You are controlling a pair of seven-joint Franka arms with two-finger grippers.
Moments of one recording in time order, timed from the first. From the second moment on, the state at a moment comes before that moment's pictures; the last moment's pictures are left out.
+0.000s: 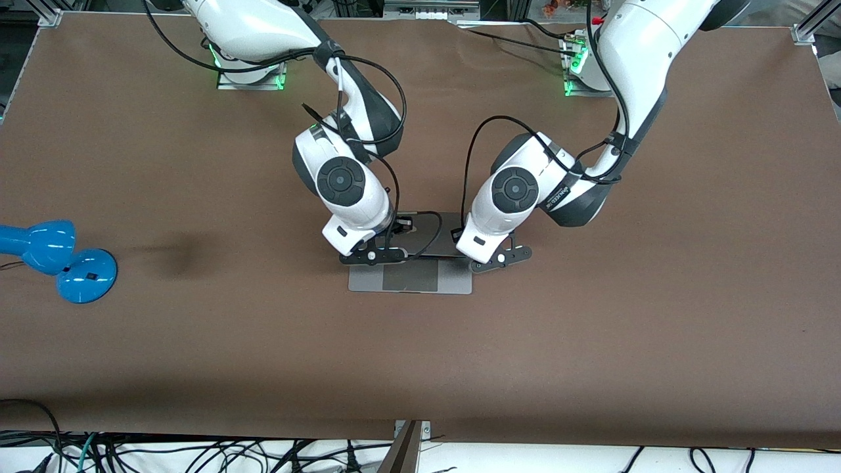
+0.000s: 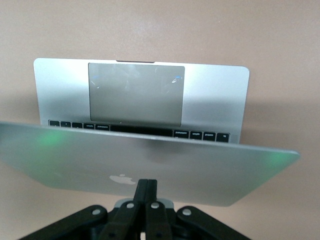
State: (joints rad) left arm -0.20 0.70 -0.46 -1.50 0.18 2.08 -0.97; right arm 0.62 0.72 0.00 -1.29 0.15 1.98 0.54
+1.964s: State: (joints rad) left arm -0.25 0.86 -0.42 -1.36 0.21 2.08 -0.98; right arm 0.62 0.84 -0.02 -1.29 0.13 2.18 0.47
